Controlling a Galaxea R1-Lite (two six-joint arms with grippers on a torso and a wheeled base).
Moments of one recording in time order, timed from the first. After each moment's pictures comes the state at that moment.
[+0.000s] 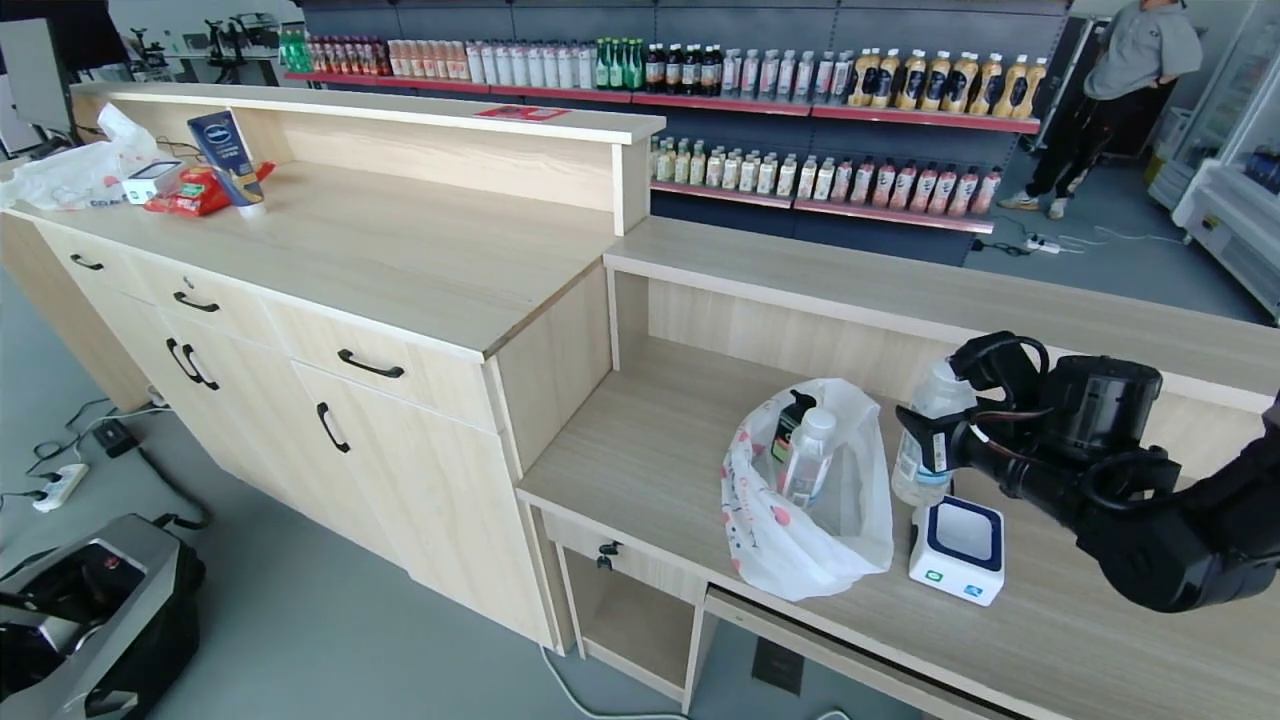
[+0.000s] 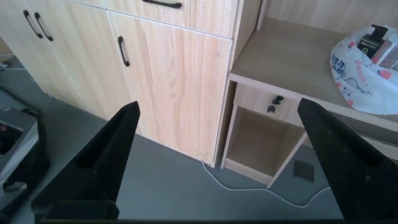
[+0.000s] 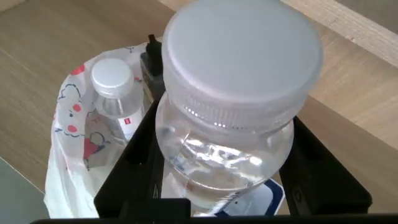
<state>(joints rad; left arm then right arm) 0.00 0.00 0.00 0.00 -0.02 -0.01 0.13 1.98 -0.66 -1.15 -0.04 -0.25</state>
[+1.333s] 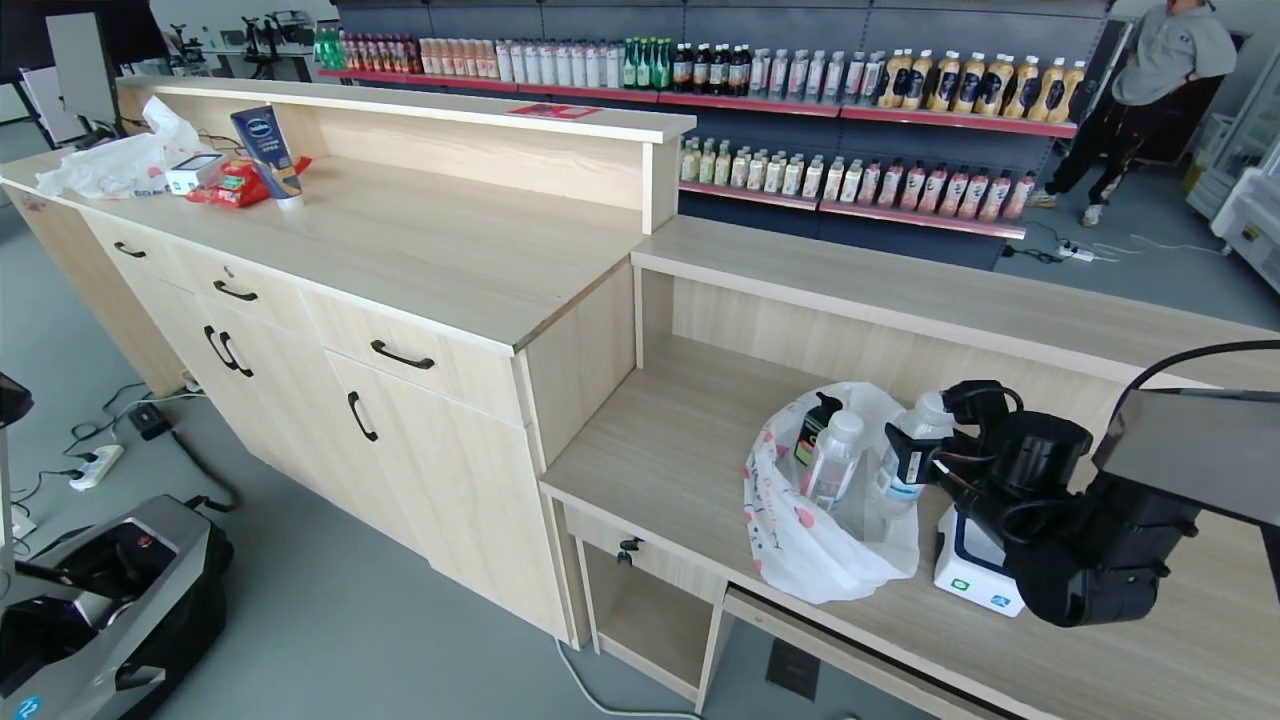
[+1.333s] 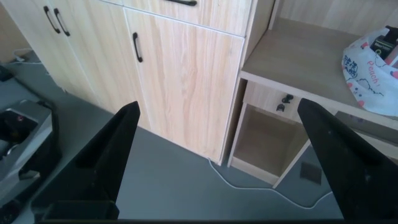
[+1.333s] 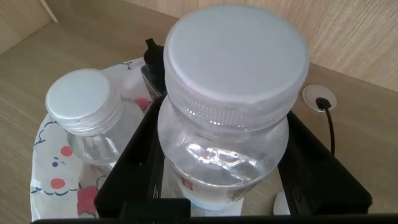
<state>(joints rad) 0.00 0.00 0.00 0.00 -0.02 -0.01 0.07 2.34 -0.75 -1.50 -0.04 -0.05</state>
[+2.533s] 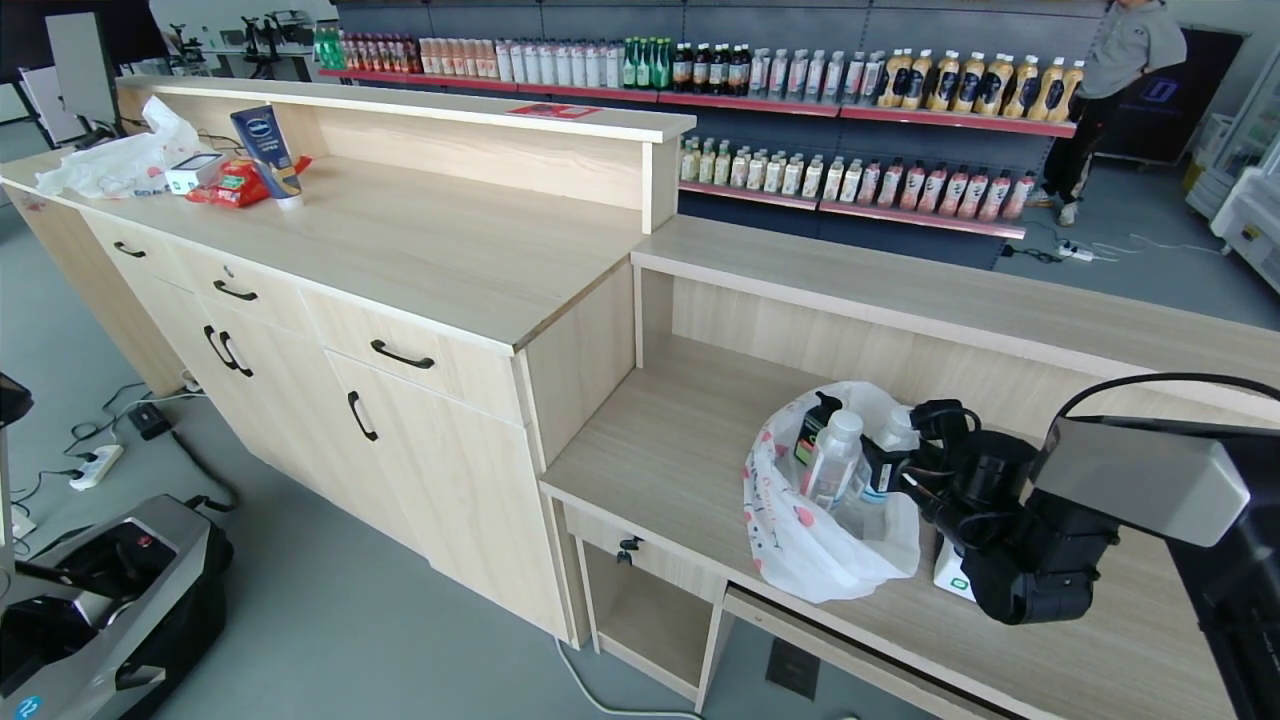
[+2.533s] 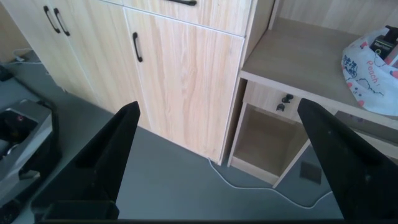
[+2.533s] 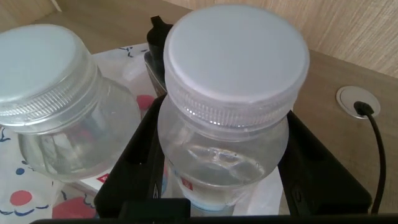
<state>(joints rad) 0.00 0.00 0.00 0.00 -0.02 -0.01 0.07 2.54 -0.93 -1.55 0.01 -0.05</state>
